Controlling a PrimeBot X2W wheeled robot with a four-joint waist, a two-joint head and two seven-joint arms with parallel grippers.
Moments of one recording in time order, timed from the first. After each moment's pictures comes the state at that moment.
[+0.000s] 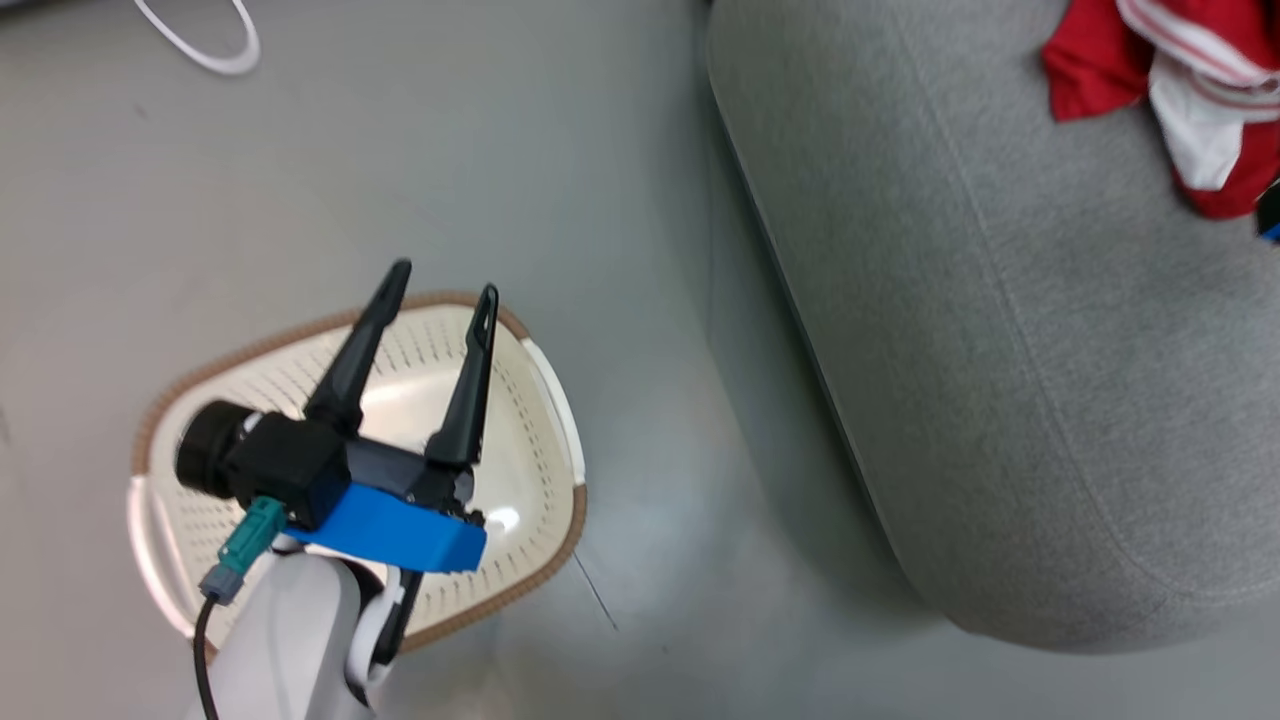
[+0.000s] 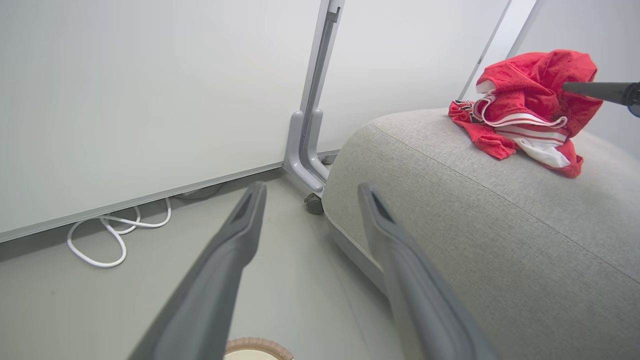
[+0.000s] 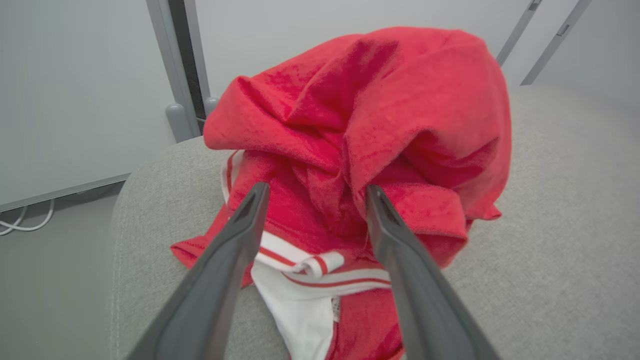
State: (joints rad) left arm -0.35 0.23 -0.33 0.12 -0.27 -0.12 -0.26; right arm -1.06 -0.46 0.12 1.08 0.46 0.13 -0.23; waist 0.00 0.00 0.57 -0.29
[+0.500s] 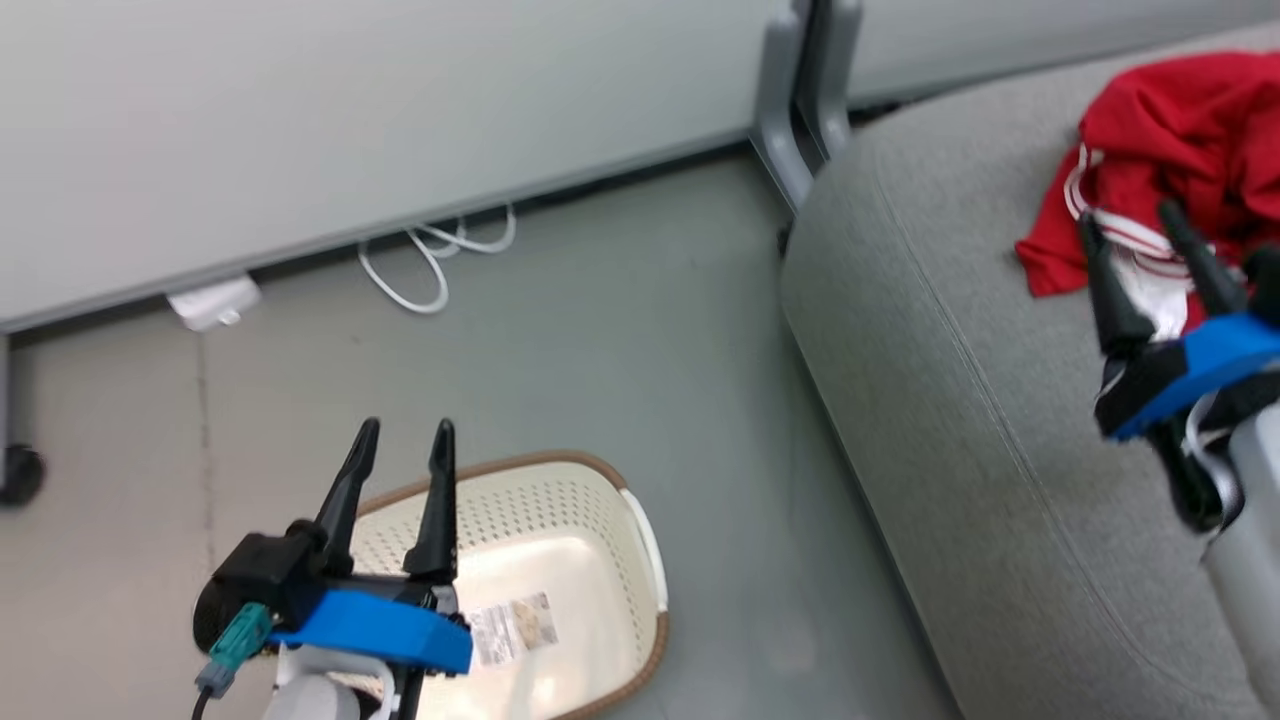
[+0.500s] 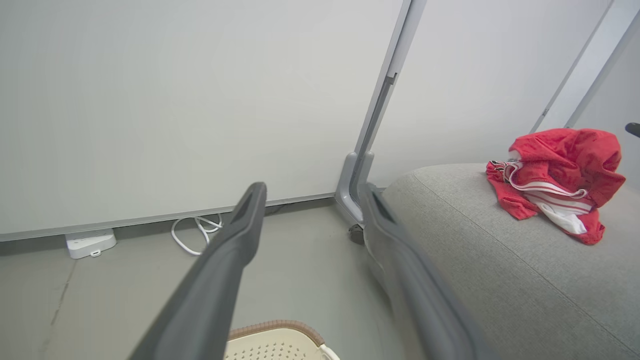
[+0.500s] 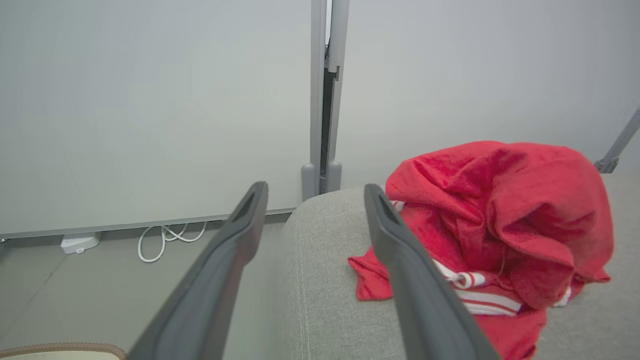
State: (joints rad) left arm -0.15 0.11 -0.20 0.23 -0.34 -0.12 -0.26; right arm -0.69 -0.41 0.24 0.73 0.46 0.13 -0.23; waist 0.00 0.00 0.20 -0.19
